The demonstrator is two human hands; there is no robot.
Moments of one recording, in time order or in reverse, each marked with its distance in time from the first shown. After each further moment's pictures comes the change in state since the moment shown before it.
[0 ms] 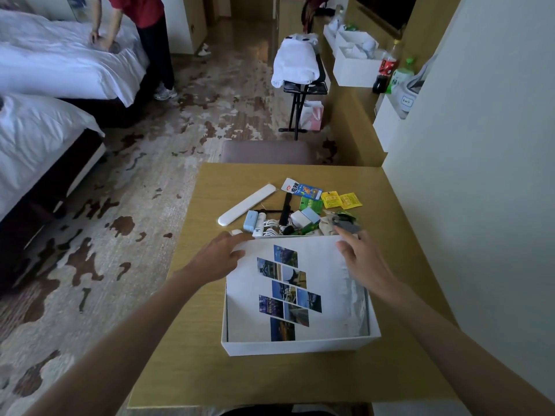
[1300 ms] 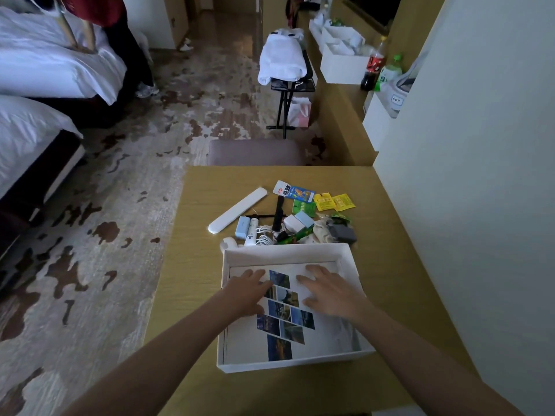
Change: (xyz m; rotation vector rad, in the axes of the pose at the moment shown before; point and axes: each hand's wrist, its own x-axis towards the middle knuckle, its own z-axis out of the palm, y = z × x) left_hand 0.018 0.017 0.071 0.610 -0.437 0.240; right_hand 0.001 0.008 0.075 -0.514 -0.539 -0.204
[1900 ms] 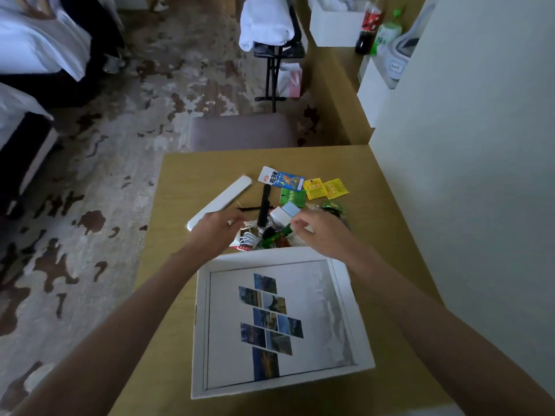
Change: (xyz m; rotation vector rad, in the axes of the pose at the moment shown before) left_hand 0.045 -0.059 -0.092 -0.822 0.481 -0.233; right_hand 0.050 0.048 -0.100 0.559 0.362 0.022
